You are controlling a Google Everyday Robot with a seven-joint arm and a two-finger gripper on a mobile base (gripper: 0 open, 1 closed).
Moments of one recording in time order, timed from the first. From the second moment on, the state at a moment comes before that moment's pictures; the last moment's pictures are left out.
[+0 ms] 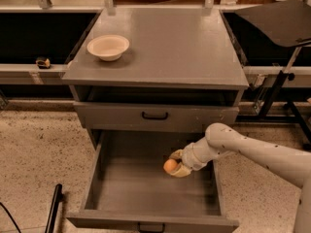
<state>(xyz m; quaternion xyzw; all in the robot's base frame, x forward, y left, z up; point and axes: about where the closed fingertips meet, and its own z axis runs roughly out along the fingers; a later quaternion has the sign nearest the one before) 0.549 -0.077 0.461 -0.66 0.68 0.22 0.23</state>
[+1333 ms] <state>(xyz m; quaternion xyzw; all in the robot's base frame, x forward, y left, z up) 0.560 -0.103 0.406 -0.59 0.73 0.25 0.23</state>
